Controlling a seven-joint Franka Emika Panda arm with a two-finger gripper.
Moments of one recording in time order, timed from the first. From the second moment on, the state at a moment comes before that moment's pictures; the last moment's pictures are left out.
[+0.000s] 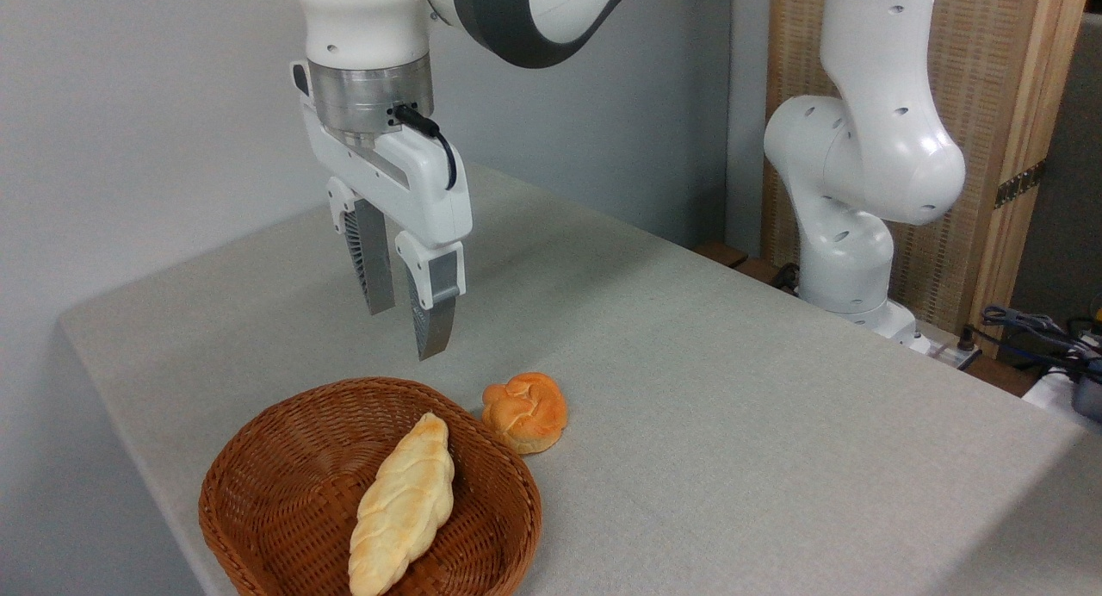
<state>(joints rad) -0.14 -0.03 0.03 -1.82 -0.09 1.89 0.70</state>
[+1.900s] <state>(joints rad) -0.14 0.13 0.13 -1.82 -0.09 2.04 0.44</state>
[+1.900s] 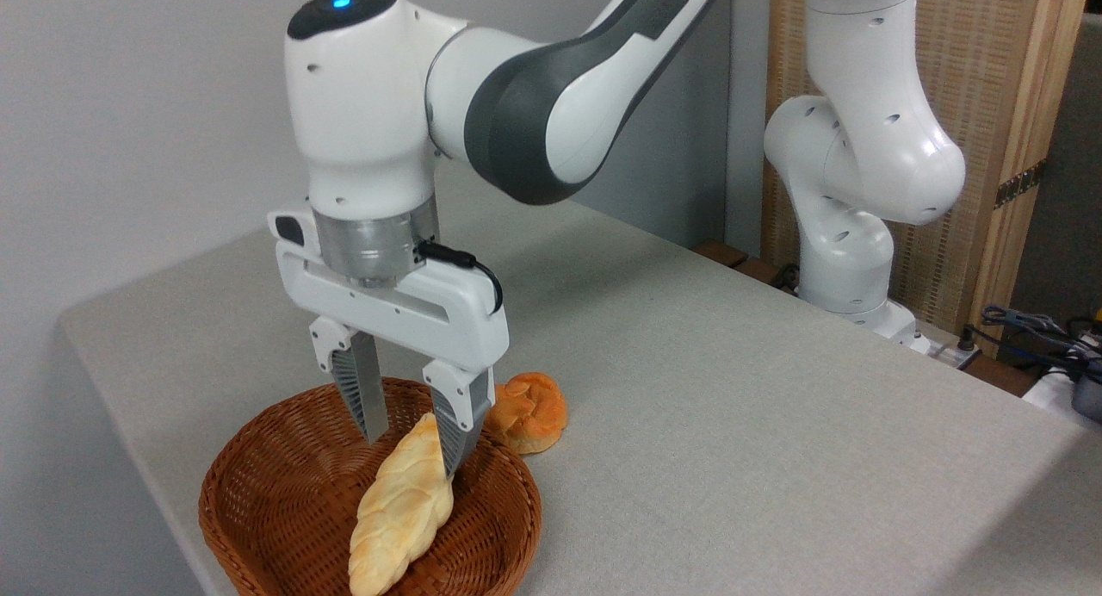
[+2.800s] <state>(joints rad) -0.16 0.22 0.12 -1.82 -0.09 2.14 0.36</state>
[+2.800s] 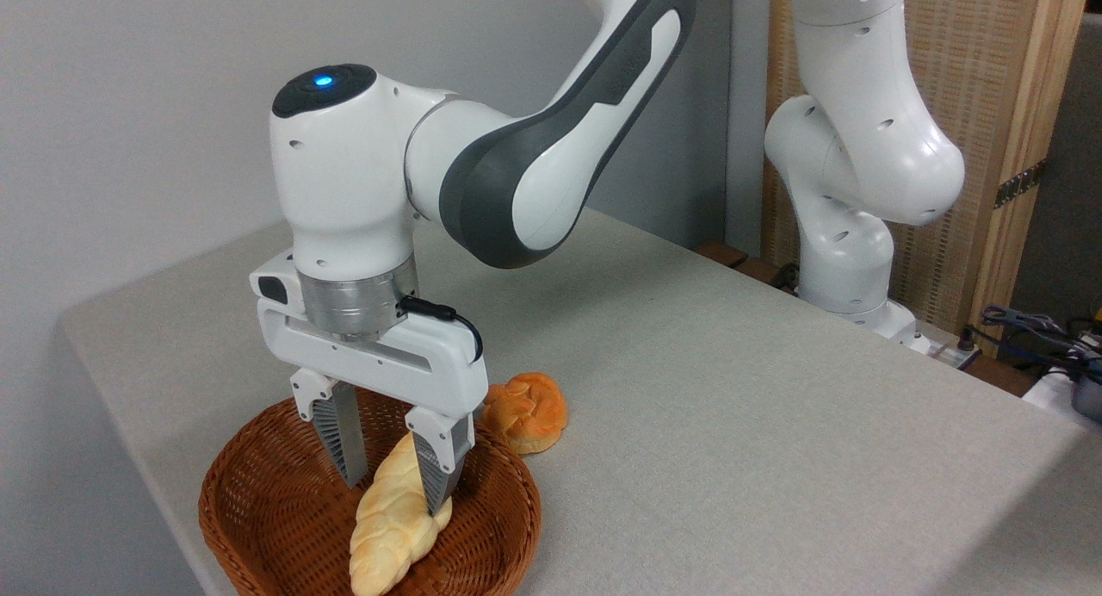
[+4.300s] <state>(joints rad) -0.16 0.14 0.11 -1.81 -0.09 2.15 0.36</state>
